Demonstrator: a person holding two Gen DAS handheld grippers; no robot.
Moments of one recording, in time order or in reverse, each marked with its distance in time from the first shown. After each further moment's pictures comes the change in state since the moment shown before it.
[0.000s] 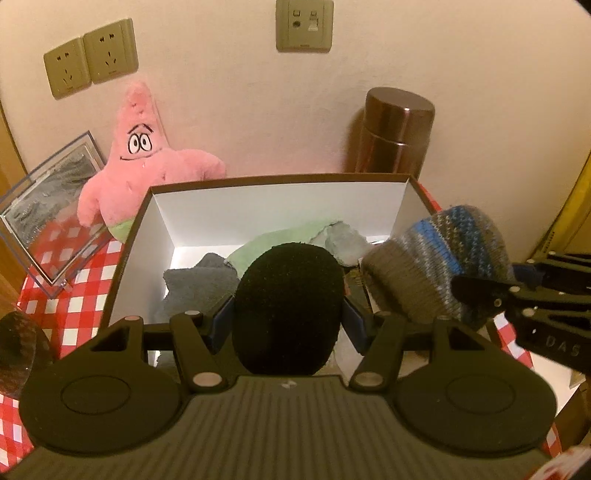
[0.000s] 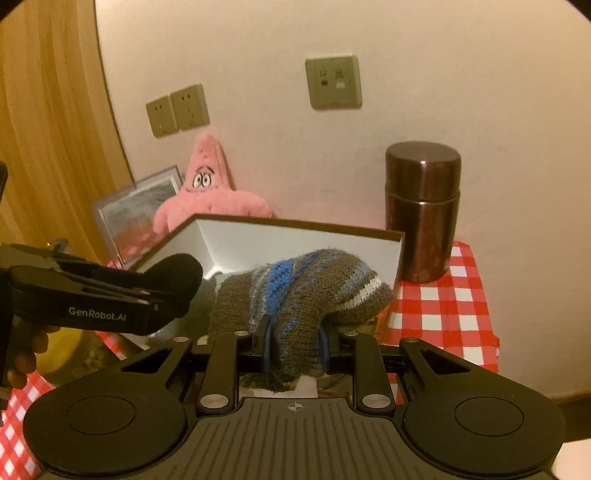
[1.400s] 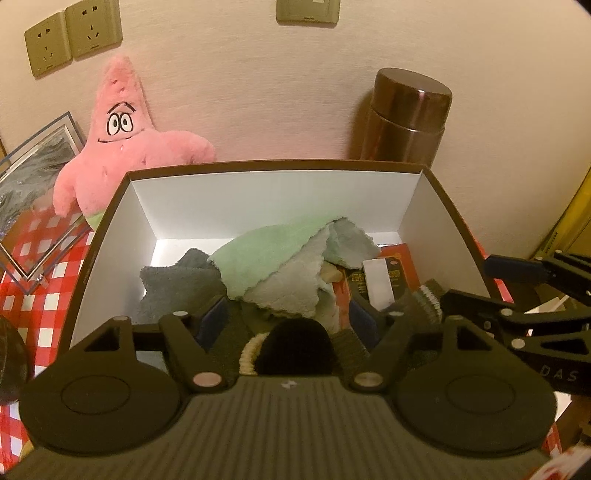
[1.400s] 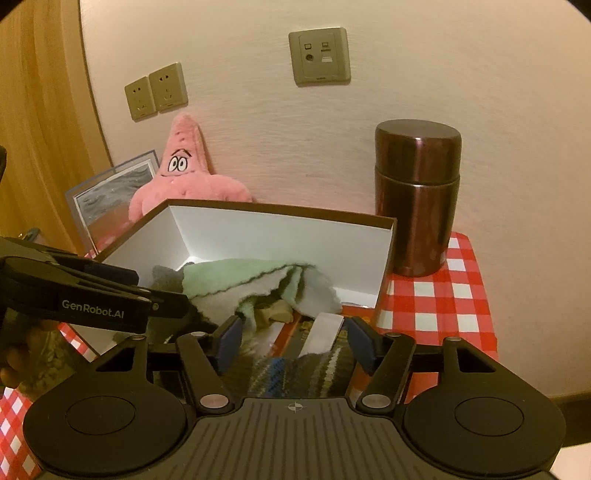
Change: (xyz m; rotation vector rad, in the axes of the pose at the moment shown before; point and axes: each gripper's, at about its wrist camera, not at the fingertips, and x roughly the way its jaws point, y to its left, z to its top) left arm 0.045 0.005 0.006 -0.021 0.035 -0.017; right arm 0.038 -0.022 -0.004 -0.002 0.020 -0.027
